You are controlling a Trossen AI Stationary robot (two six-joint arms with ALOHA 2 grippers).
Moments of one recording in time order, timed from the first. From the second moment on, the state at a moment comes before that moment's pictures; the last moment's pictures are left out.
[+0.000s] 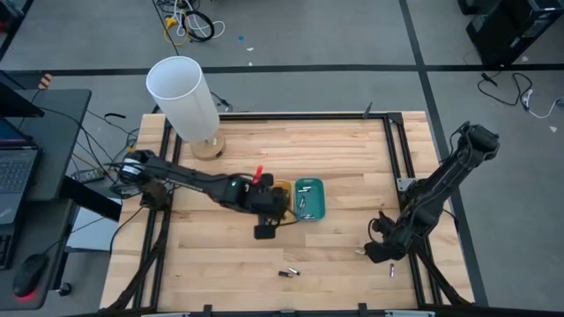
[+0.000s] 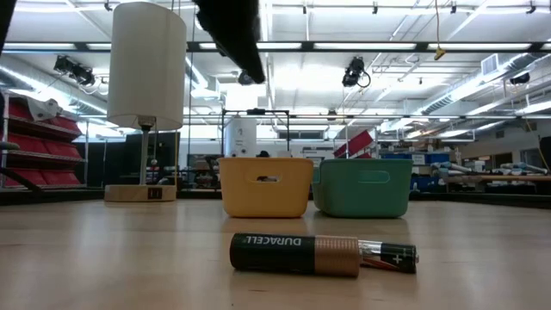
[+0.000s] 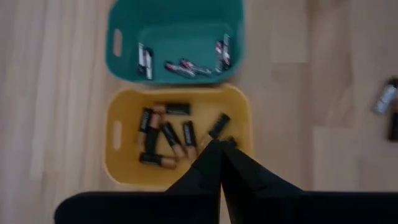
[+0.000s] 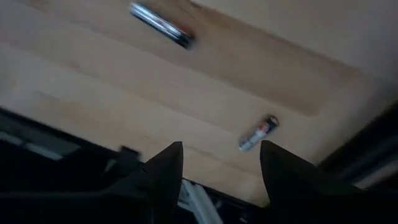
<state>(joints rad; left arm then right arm) -0.23 1.76 1.54 -0.87 -0.27 -0.19 0.83 1.16 0.65 -0.65 -0.22 2.13</state>
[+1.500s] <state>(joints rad) -0.43 1.77 1.53 -1.33 -0.22 -0.47 0.83 1.60 0.65 -0.41 -0.46 1.99</state>
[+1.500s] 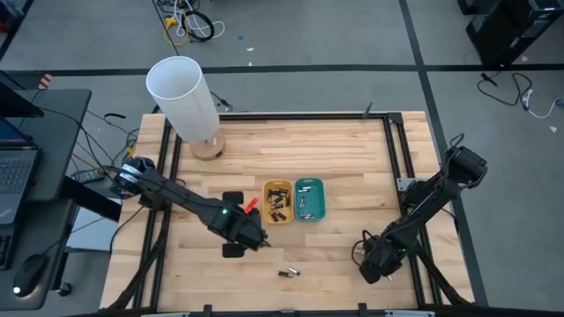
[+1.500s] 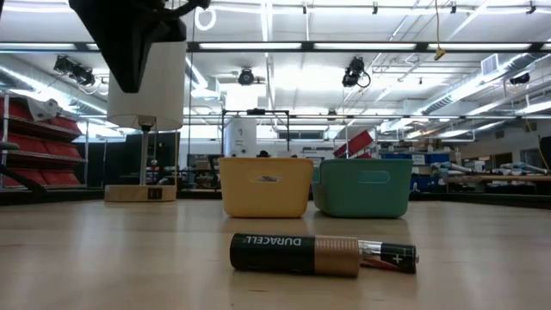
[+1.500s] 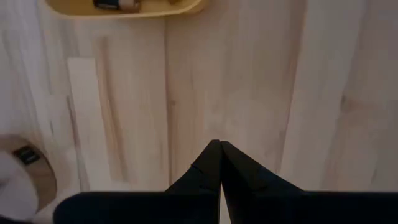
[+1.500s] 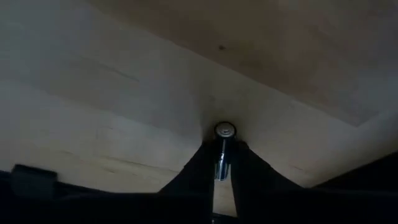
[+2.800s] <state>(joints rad) -0.17 1.77 1.53 -0.82 -0.34 -0.57 0.12 1.22 0.67 -0.22 0.13 0.71</state>
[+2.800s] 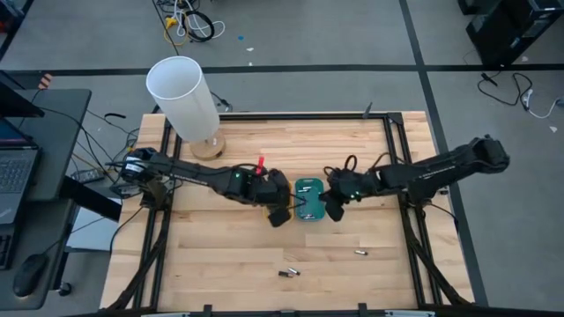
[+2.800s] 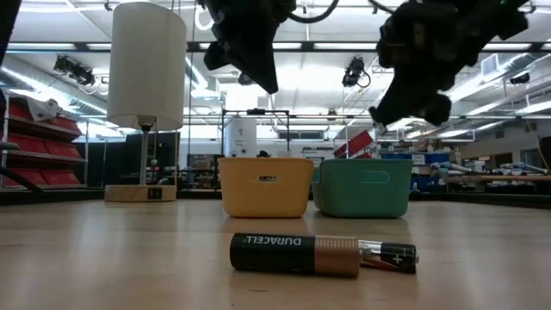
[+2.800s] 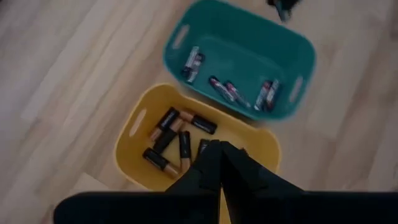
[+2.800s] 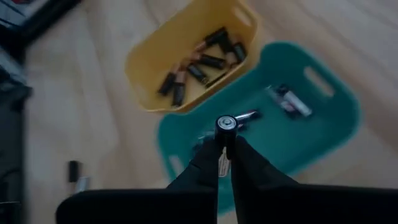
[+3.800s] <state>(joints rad) -0.09 1.77 1.53 -0.96 -0.15 -0.42 0.10 1.13 0.67 -0.64 -0.09 0.36</state>
